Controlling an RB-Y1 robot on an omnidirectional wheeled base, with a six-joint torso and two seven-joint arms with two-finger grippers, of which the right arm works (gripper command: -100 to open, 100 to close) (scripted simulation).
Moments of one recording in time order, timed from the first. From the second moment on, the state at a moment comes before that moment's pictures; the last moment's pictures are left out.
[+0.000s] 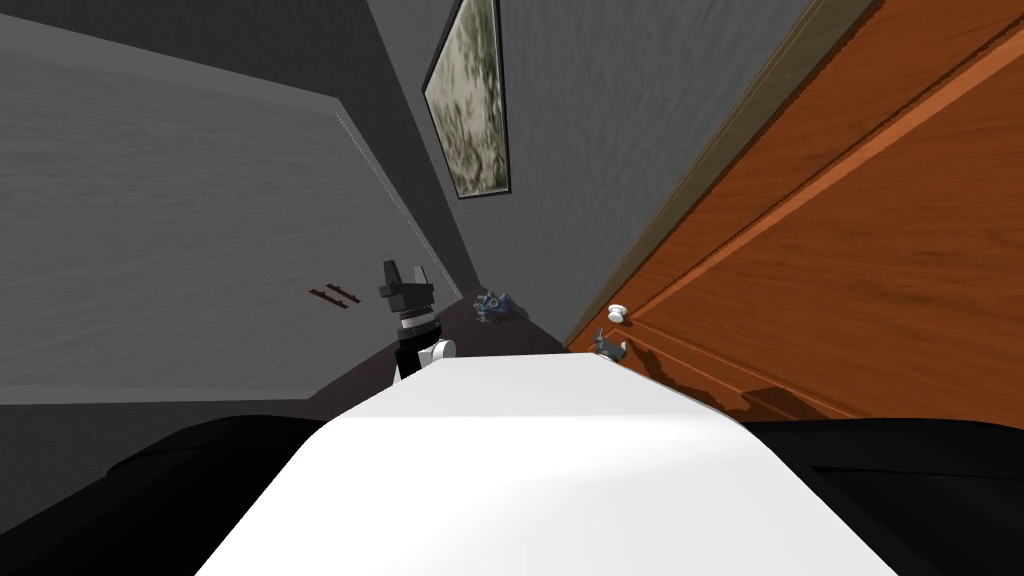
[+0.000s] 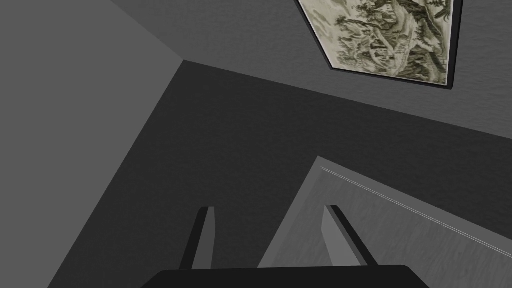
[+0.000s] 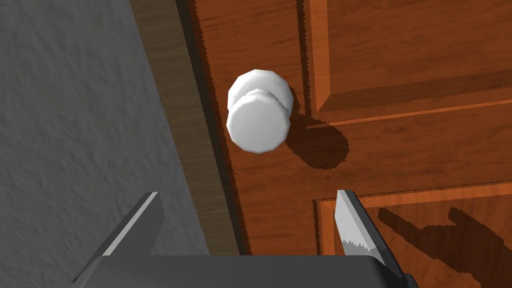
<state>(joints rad) 0.30 -0.33 0.28 -1.06 -1.24 -1.07 -1.15</state>
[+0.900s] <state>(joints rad) 0.30 -0.42 0.29 -0.95 -1.20 -1.07 -1.34</state>
